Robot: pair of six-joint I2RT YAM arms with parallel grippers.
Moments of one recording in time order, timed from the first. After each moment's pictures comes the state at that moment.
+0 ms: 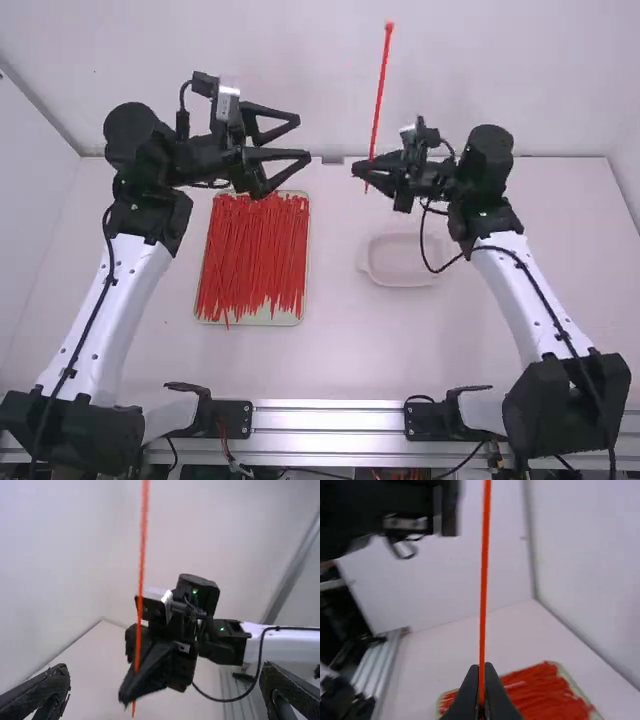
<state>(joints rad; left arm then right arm) -0.11 1.31 1.37 0.19 1.17 -0.46 0.14 1.43 1.17 0.22 -1.23 0.13</state>
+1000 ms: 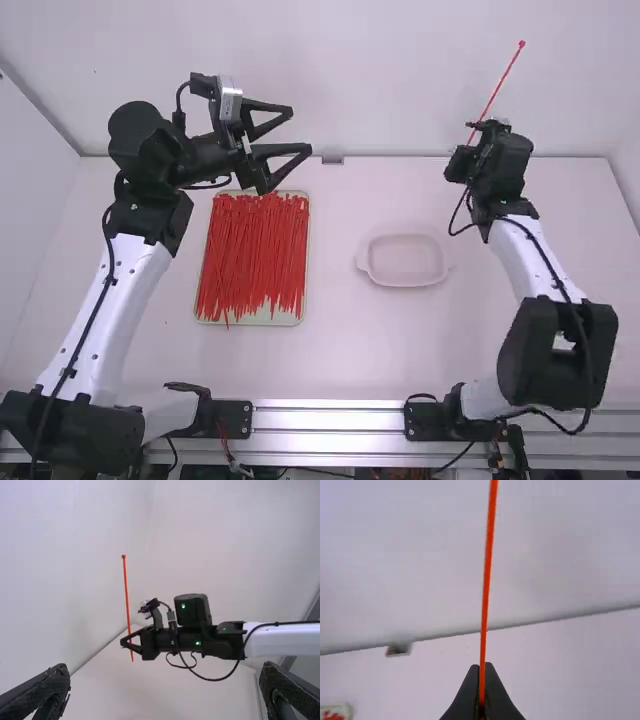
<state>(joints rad) -0.11 1.31 1.37 0.13 1.06 -0.33 -0.07 1.62 1.17 0.04 -0.16 0.18</state>
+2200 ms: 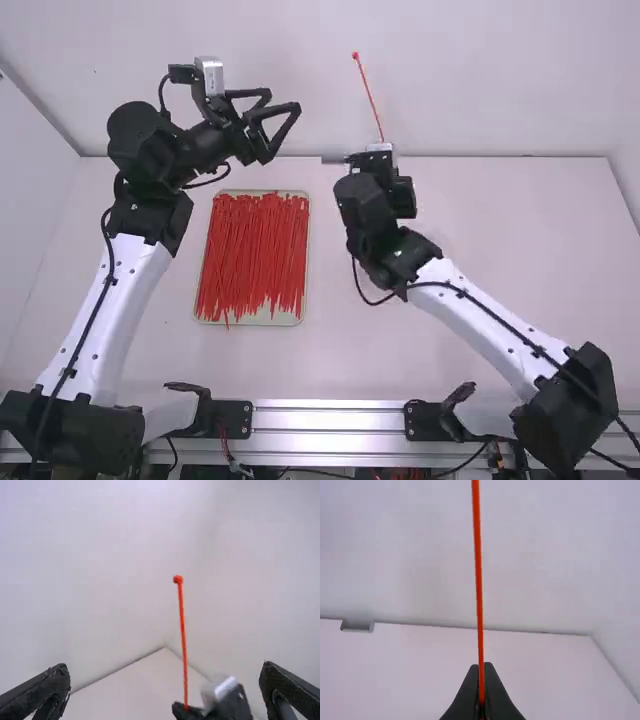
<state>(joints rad) -0.11 1.31 1.37 0.15 0.76 -0.52 0.73 1.41 1.16 -0.18 1.00 -0.03</state>
